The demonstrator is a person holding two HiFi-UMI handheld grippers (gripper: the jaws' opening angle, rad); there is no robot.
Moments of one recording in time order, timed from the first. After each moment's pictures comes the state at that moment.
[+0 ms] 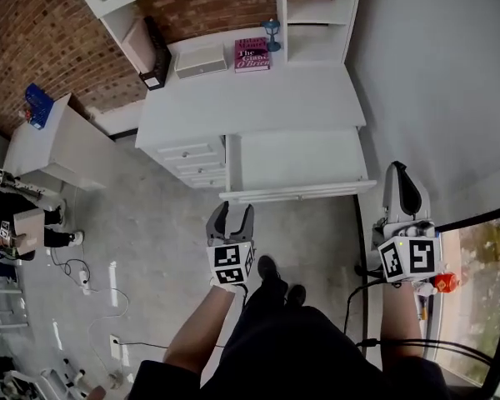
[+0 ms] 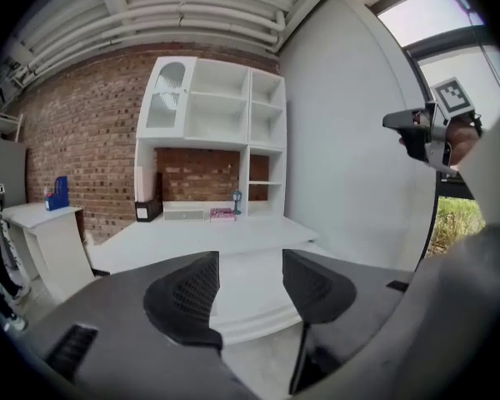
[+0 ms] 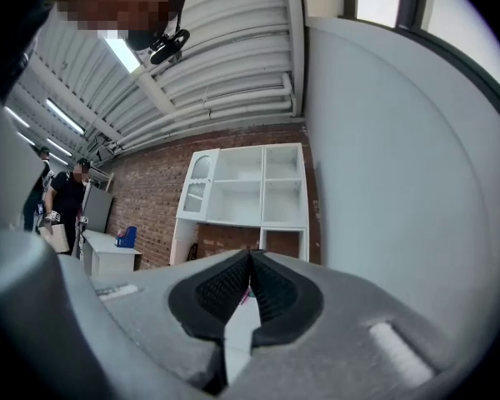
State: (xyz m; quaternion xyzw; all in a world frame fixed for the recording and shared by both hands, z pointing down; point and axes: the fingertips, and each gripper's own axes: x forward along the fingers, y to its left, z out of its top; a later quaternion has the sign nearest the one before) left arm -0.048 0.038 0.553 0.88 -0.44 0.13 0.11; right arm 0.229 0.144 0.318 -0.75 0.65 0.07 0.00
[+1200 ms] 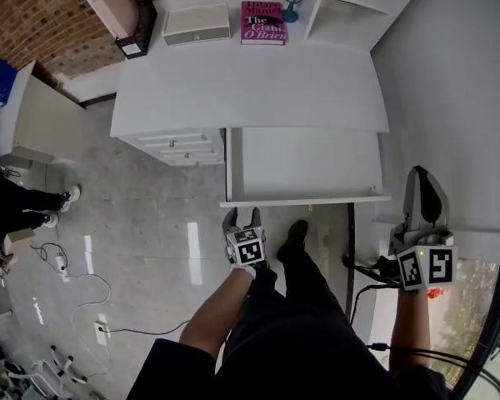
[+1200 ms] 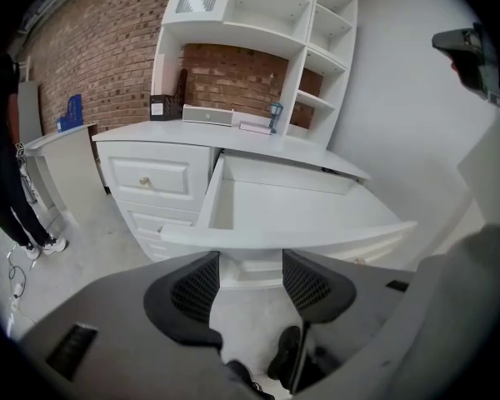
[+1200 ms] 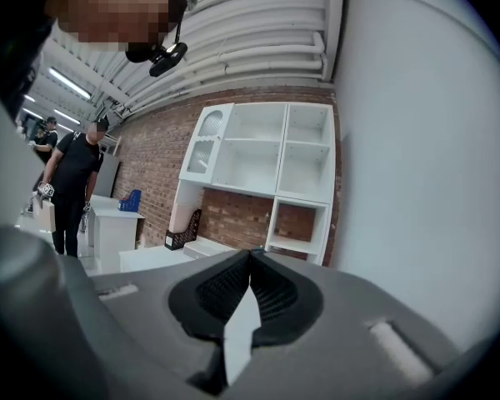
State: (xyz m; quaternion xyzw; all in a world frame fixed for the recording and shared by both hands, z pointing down) left arm -0.052 -0.062 0.807 0.78 -0.46 0.28 0.30; right arm 0.220 -0.025 0.375 -0.74 0.66 0.03 -0.12
